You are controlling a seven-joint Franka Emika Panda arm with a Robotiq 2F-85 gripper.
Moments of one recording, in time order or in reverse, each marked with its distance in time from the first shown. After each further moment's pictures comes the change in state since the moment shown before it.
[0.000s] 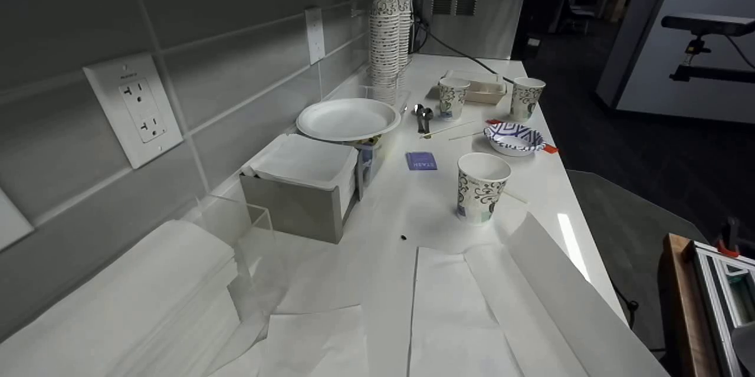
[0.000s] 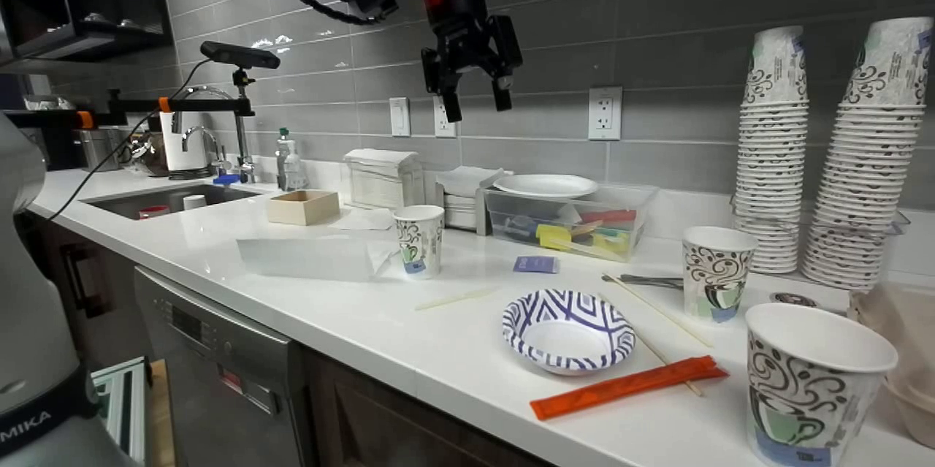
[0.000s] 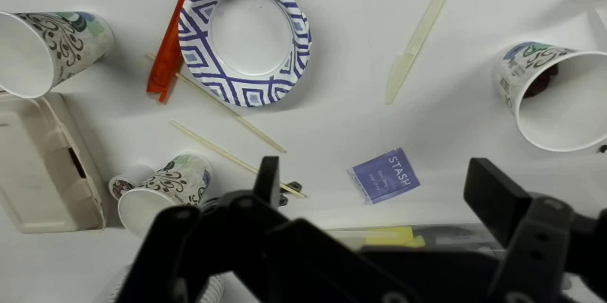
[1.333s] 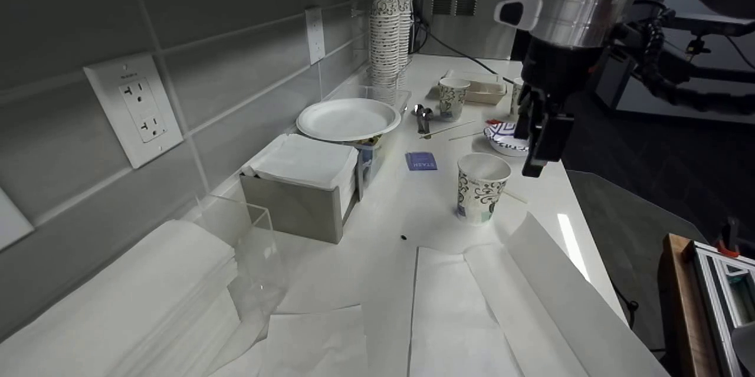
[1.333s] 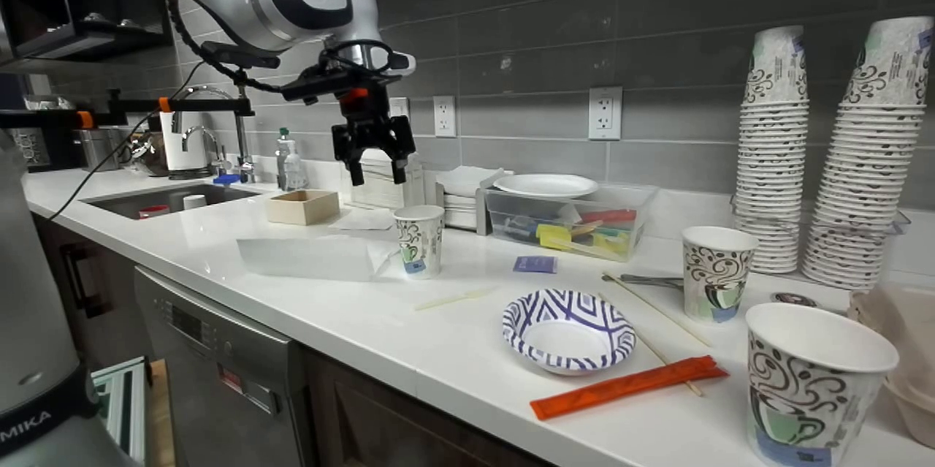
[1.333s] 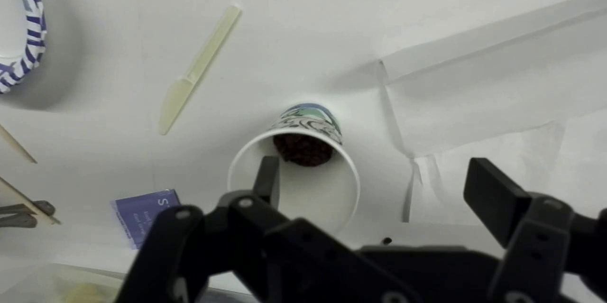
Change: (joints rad) arm 0.206 -0.042 0.191 -0.293 0.090 0.144 0.079
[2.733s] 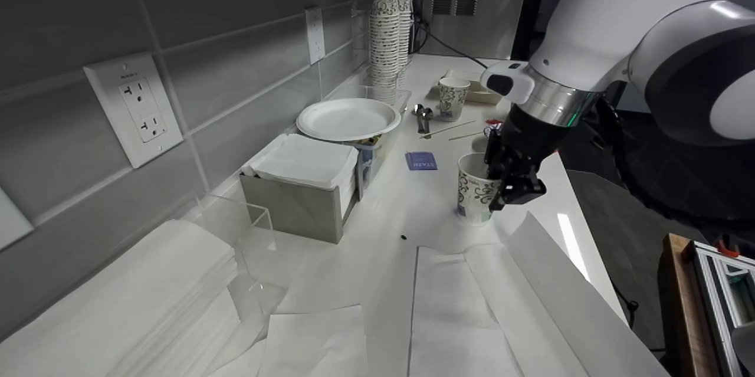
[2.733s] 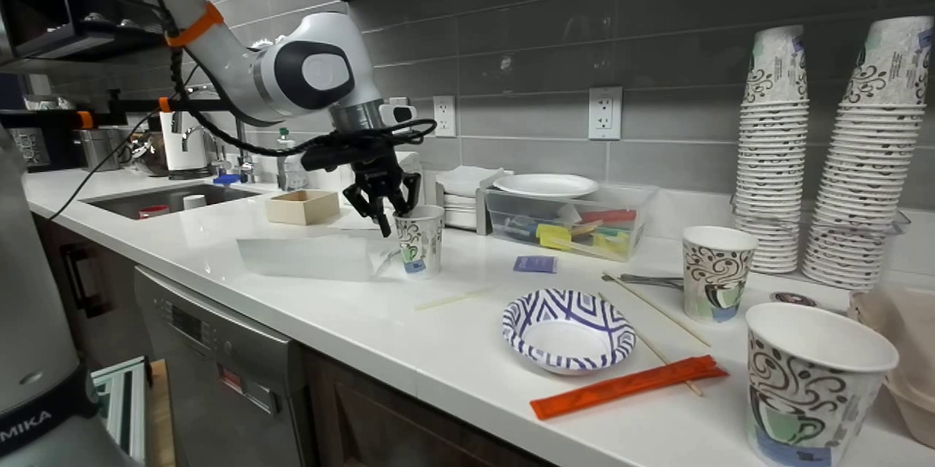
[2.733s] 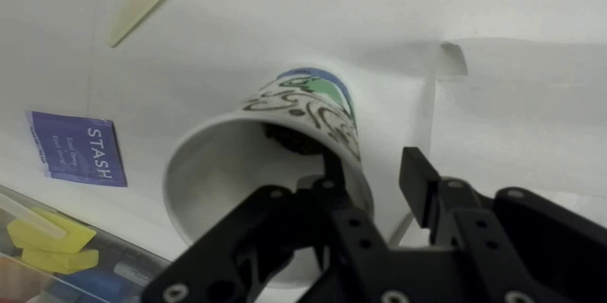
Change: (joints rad) arm 0.004 0.138 -0.017 -0.163 -0.084 0.459 -0.231
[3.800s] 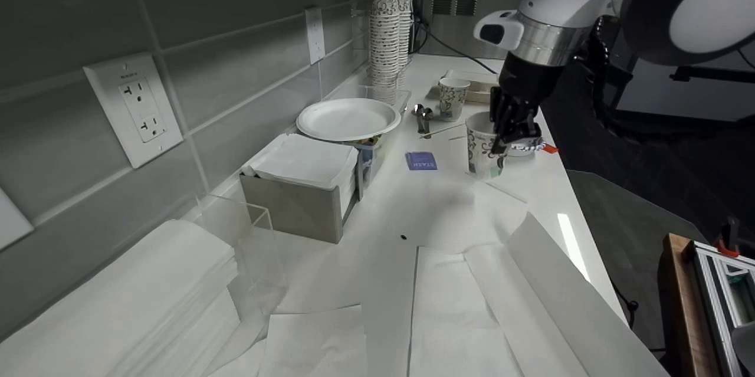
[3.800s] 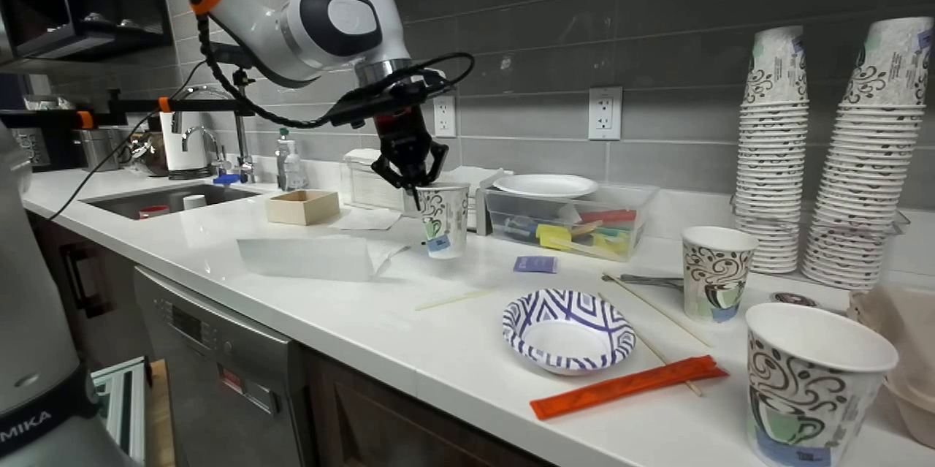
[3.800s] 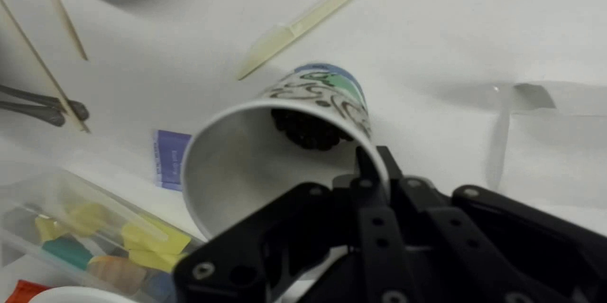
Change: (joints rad) arm -0.053 -0.030 -0.052 0.162 -0.081 -0.259 -0.085
